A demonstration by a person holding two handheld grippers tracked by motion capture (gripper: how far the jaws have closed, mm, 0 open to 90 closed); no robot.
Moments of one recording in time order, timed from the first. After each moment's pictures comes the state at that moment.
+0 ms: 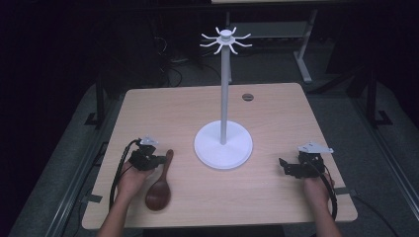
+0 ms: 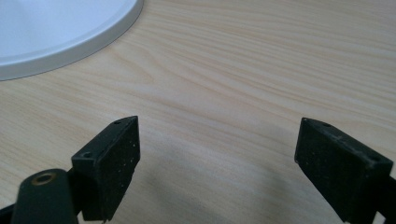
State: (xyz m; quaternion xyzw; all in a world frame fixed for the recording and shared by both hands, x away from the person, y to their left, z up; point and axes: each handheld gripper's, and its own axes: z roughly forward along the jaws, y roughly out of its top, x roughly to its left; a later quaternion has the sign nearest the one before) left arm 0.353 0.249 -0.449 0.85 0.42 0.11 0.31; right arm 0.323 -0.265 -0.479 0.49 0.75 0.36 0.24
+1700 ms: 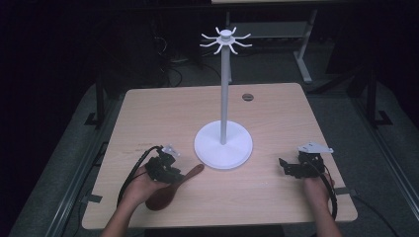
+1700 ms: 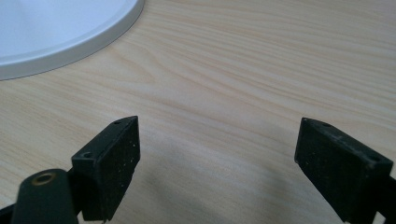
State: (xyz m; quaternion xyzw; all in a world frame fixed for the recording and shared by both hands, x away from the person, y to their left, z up) left arm 0.323 0.192 -0.427 0.91 0.33 0.02 0.23; right arm 0.324 -0.265 -0.479 0.49 0.75 0.36 0.24
